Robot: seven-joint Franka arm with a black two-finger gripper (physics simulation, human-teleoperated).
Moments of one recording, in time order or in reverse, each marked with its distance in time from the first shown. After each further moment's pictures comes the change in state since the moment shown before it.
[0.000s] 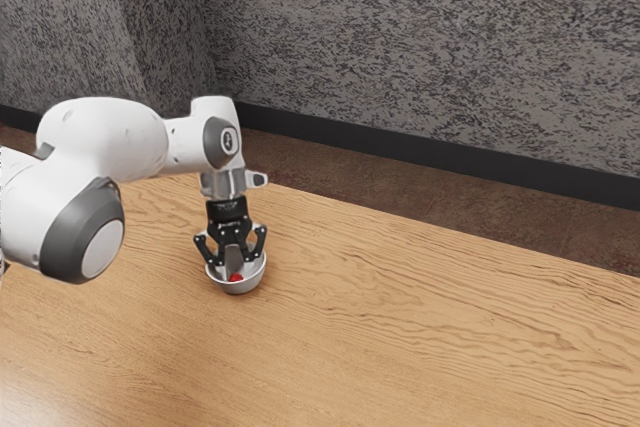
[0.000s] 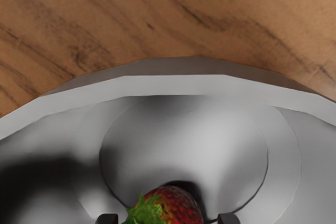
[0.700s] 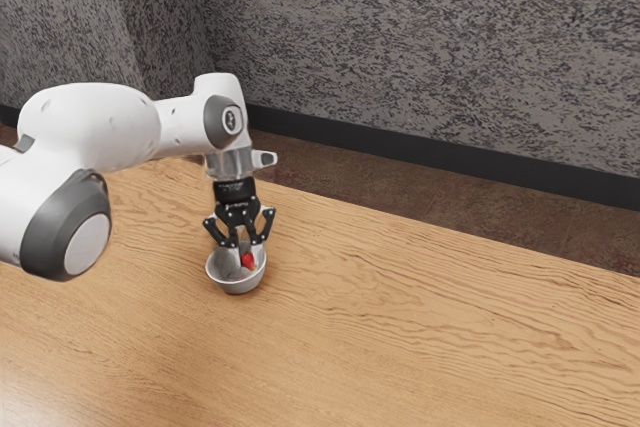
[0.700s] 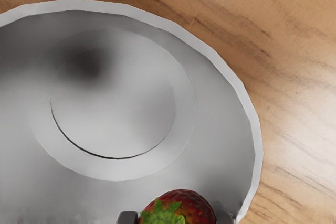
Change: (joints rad) arm -0.039 -0.092 -0.001 -0.004 0.018 -0.007 0.046
